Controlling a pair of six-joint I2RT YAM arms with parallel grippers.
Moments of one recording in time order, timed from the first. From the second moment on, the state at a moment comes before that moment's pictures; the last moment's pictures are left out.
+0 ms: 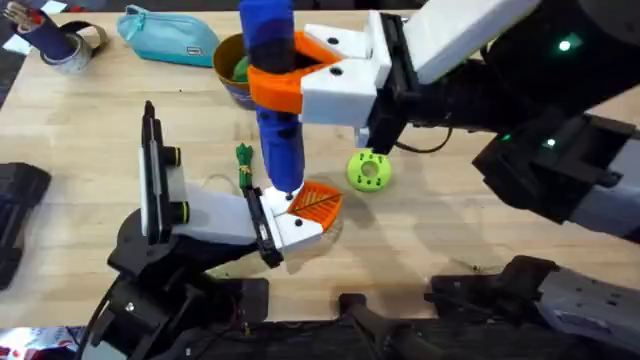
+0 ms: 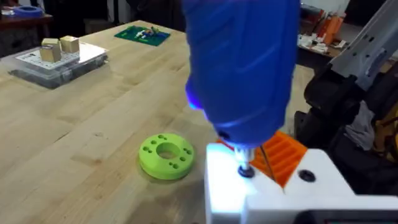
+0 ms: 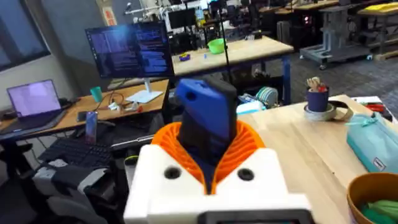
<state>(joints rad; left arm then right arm) -0.46 0.00 0.01 -0.06 0.74 -0.13 0.72 1.16 0.74 0.65 -0.75 0.34</state>
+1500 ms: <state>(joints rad) -0.46 0.00 0.01 -0.06 0.74 -0.13 0.26 1.38 0.74 -0.04 -0.25 -1.04</state>
